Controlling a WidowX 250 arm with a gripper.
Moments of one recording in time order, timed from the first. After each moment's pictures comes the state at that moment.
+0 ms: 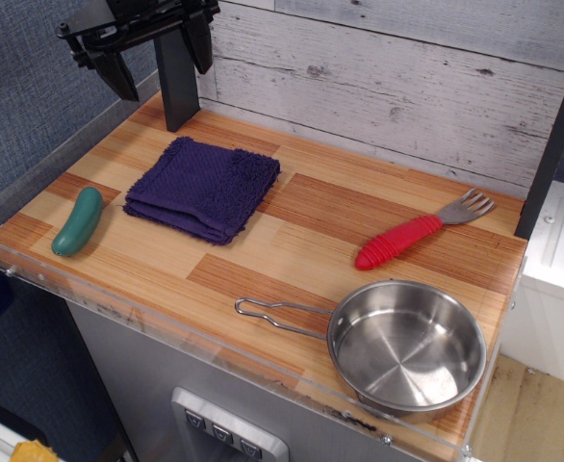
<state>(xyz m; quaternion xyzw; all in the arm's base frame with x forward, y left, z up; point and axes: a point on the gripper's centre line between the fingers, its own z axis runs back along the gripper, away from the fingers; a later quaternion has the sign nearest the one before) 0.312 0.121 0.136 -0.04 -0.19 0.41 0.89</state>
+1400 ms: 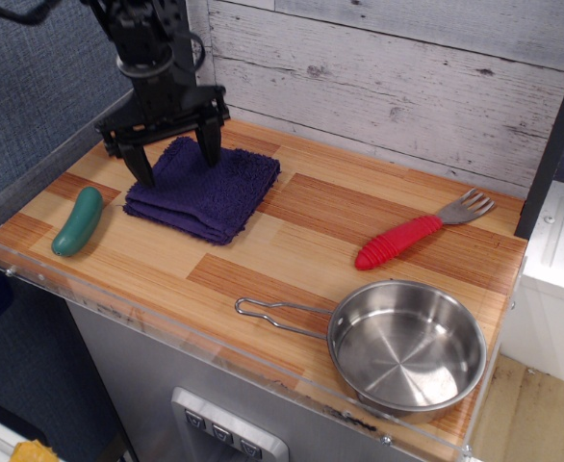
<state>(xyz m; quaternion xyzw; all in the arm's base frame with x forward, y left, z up) 0.323 0.132 0.037 -0.01 -0.10 0.42 0.90</state>
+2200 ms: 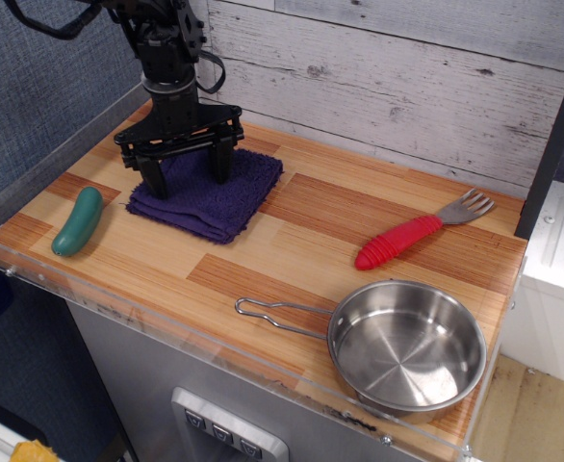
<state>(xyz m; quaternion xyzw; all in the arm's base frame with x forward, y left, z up) 0.331 0.121 0.021 0.00 -0.08 0.40 0.91</state>
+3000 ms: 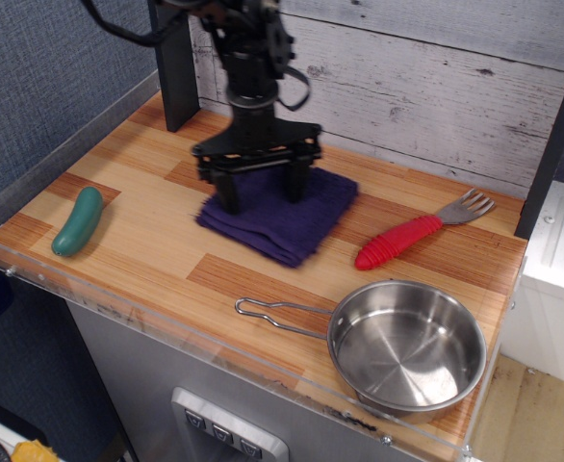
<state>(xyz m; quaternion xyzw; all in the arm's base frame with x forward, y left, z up) 0.343 0.041 0.021 -0.01 -0.07 0.34 0.94</state>
